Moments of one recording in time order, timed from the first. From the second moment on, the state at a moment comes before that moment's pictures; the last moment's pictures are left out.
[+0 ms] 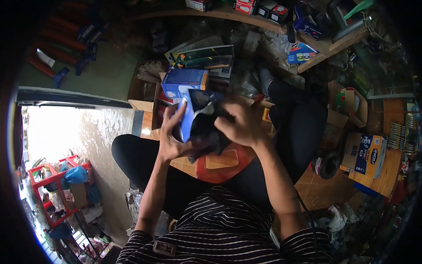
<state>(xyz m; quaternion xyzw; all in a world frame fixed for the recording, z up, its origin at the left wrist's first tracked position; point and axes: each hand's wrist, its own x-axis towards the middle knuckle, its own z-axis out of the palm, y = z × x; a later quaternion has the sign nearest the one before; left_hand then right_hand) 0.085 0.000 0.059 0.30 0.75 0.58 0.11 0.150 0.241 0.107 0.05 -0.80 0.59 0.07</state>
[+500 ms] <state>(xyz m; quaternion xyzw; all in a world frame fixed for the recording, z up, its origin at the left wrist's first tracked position) 0.073 -0.011 0.060 0.28 0.75 0.59 0.13 0.148 0.247 0.126 0.01 -0.81 0.59 -0.02</state>
